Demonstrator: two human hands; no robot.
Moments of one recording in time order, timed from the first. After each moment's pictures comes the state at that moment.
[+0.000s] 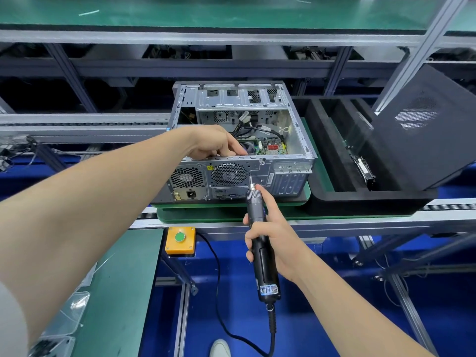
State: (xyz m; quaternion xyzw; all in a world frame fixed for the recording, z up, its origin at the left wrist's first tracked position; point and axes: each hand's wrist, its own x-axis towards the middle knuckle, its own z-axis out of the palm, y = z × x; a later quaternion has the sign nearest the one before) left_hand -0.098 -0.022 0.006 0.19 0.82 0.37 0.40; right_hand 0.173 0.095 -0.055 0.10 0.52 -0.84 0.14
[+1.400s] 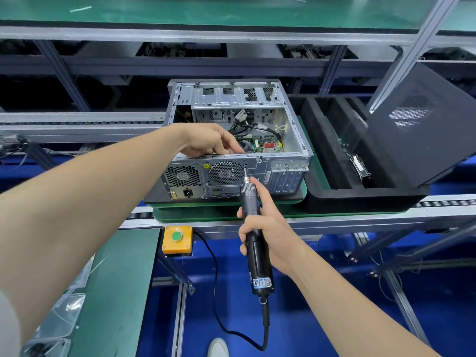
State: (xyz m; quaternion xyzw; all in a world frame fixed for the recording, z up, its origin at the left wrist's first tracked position) left_hand -0.084 -0.031 0.025 0.25 0.80 0.37 0.41; right_hand 0.168 0.087 -0.043 0.09 0.54 -0.83 0.12
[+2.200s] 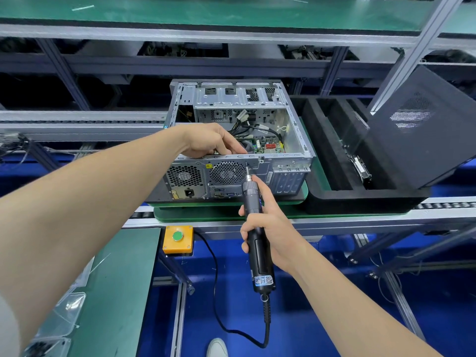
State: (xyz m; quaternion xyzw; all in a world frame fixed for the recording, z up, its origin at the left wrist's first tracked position) left_hand -0.080 -0.035 0.021 0.26 0.78 0.40 0.40; right_hand 0.164 0.088 -0.042 0.09 0.55 -0.82 0.12
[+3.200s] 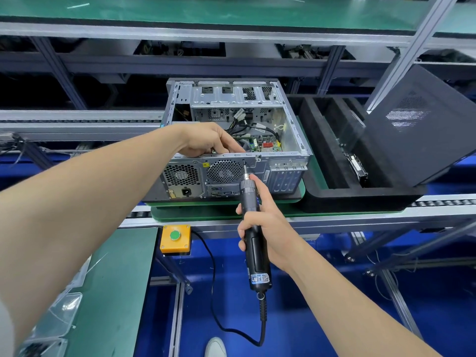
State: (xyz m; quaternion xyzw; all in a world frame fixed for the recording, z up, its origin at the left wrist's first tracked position) left_hand -0.086 -0.035 0.019 0.27 0.78 0.38 0.42; right_hand 0.163 0.088 -0.045 0.09 0.54 -0.83 0.12
